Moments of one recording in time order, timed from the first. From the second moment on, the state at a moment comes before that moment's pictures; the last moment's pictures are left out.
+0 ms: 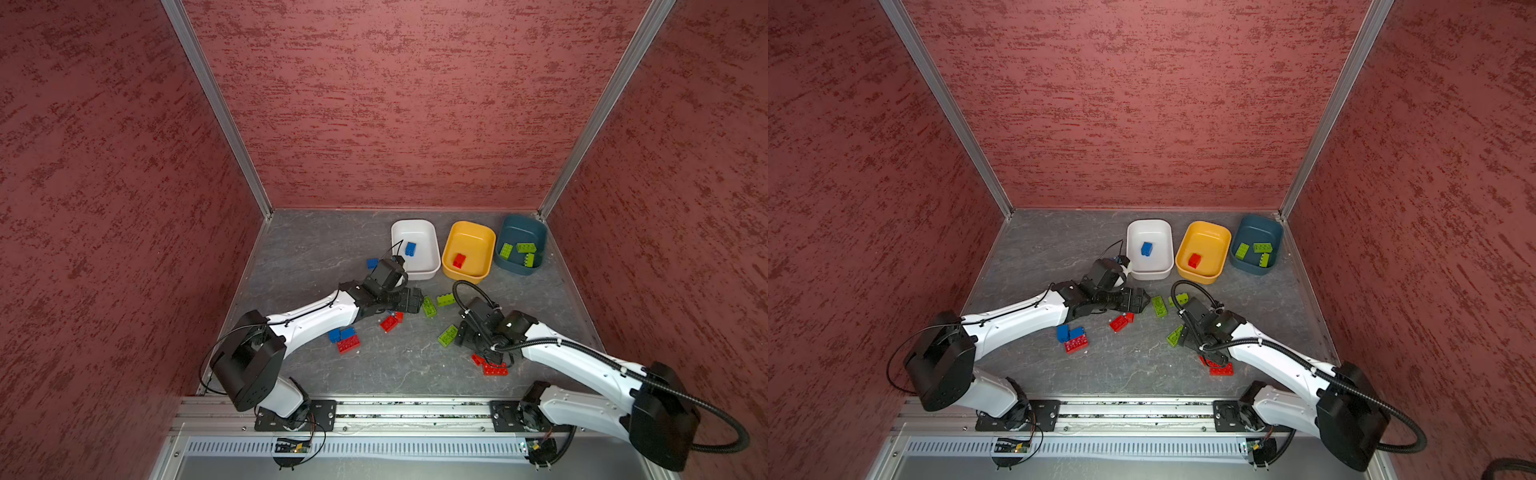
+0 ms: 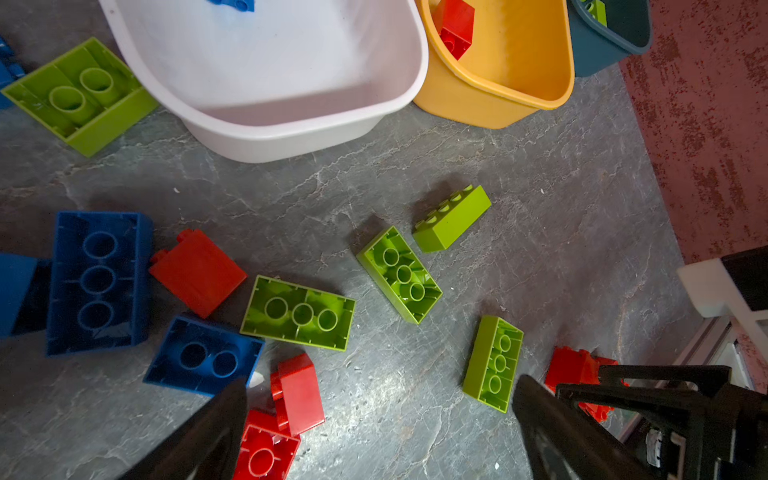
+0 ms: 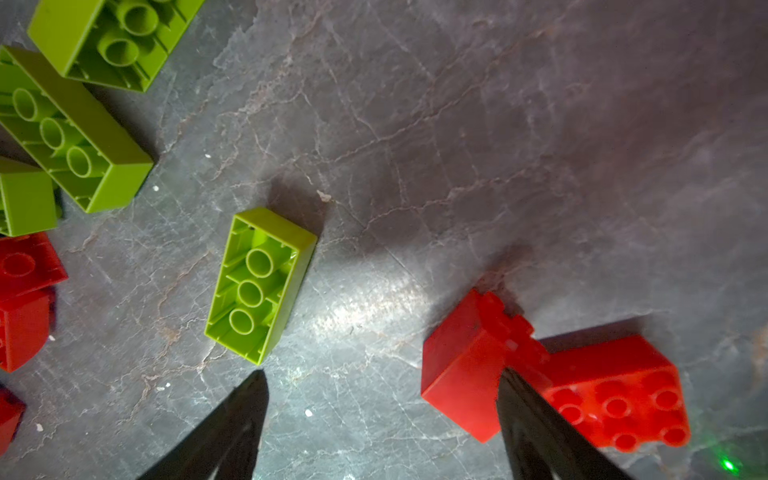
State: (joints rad) left arm -0.76 1.51 0.97 -0.29 0.10 -0.53; right arm 0.75 1.14 0.66 -0.83 0.09 1.18
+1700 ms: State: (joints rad) left arm -0.82 1.54 1.04 -0.19 0.25 -0.42; right arm 0.41 1.14 0.72 -0.51 0.07 0.70
